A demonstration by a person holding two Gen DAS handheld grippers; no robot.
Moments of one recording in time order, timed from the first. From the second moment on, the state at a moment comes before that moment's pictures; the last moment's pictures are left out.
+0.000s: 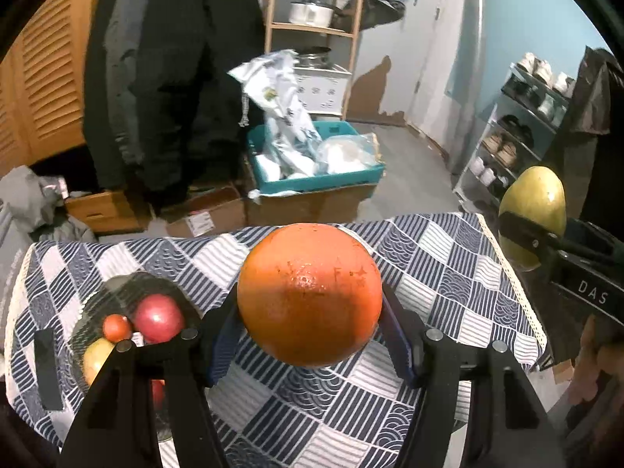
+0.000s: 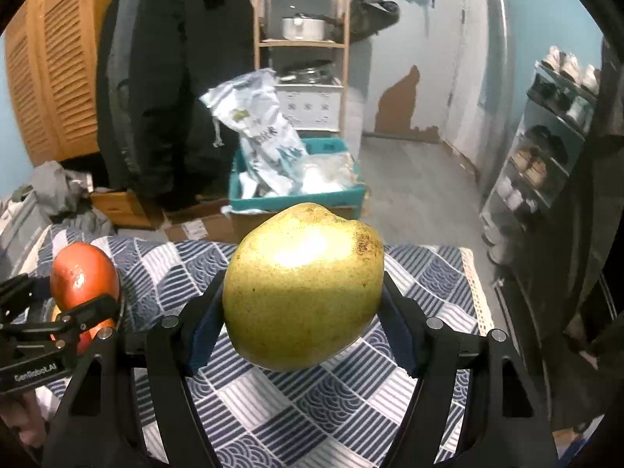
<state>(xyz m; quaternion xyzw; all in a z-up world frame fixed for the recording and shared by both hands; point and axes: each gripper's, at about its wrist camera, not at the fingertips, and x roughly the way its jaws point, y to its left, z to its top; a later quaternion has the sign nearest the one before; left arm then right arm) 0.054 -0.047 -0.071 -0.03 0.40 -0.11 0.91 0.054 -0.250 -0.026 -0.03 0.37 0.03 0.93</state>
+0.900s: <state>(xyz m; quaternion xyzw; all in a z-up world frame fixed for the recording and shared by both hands) 0.046 0.102 -0.092 -0.10 0.41 0.01 0.91 0.076 -0.082 -0.038 -0.08 0.38 0.16 0.91</state>
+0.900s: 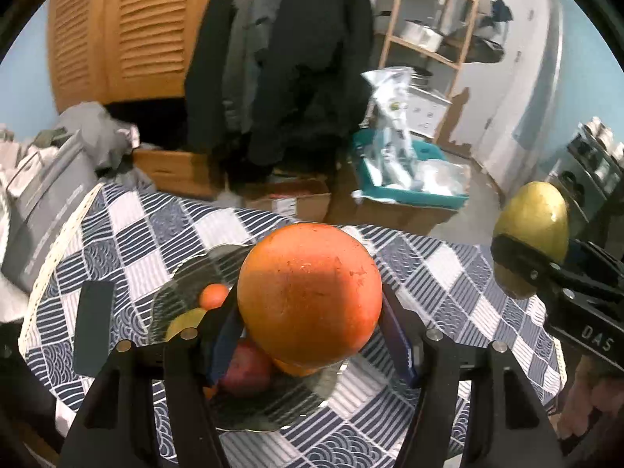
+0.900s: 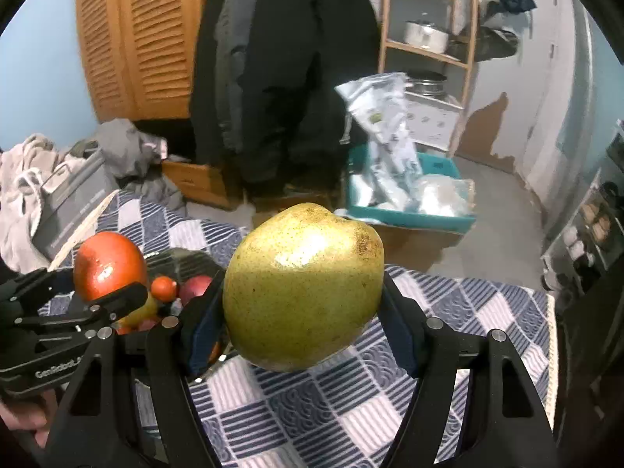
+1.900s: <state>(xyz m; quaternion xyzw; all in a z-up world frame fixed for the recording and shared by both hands) 0.073 0.159 -0.183 -0.14 0.51 0.05 0.85 0.107 -0.007 -0.117 -0.09 0.45 0.20 0.86</state>
